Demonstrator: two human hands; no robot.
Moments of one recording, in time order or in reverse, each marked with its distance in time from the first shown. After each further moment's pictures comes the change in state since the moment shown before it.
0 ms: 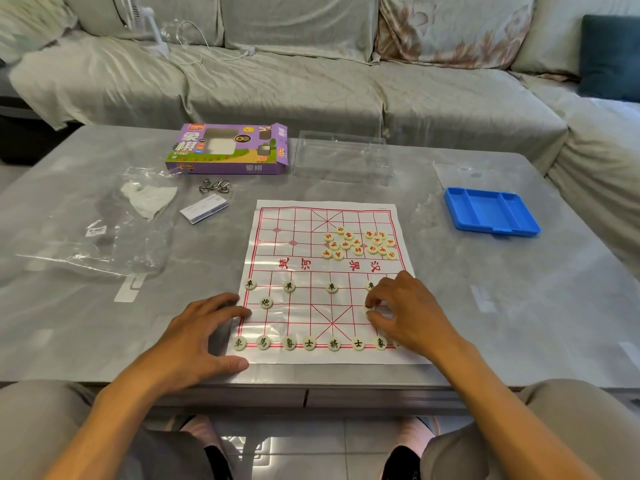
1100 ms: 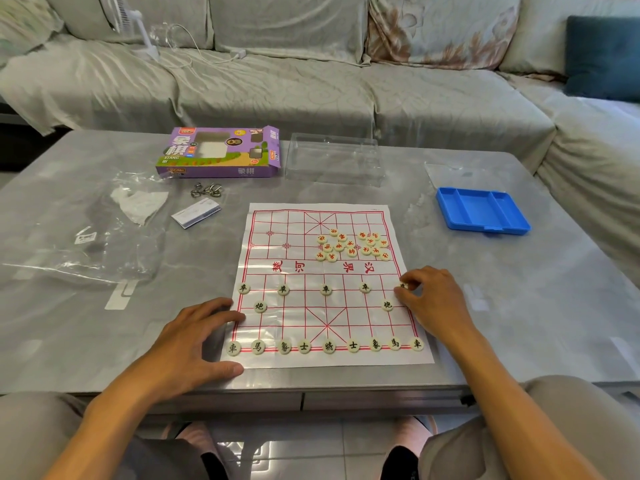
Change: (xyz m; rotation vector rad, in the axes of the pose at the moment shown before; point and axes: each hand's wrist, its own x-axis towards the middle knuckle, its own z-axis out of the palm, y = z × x) left_hand -0.002 0.001 -0.002 0.046 -0.033 -0.023; right_hand 0.006 0.047 0.004 0.111 0.198 0.361
